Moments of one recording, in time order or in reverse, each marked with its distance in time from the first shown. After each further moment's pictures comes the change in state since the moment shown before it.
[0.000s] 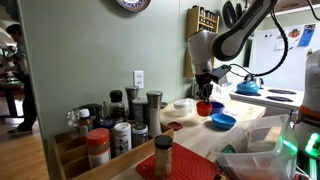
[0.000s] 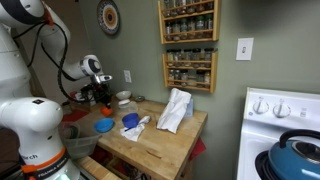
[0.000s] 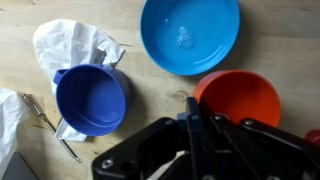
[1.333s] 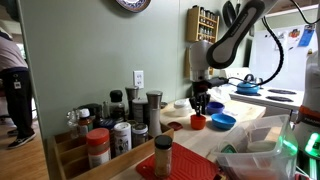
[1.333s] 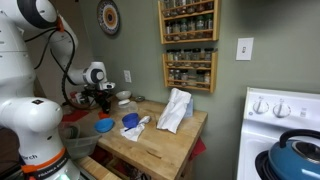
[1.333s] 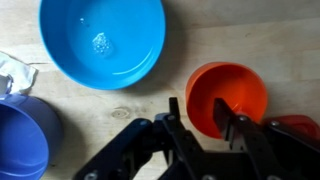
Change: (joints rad) arm -0.010 0.113 -0.002 -0.025 0.273 0.243 -0.088
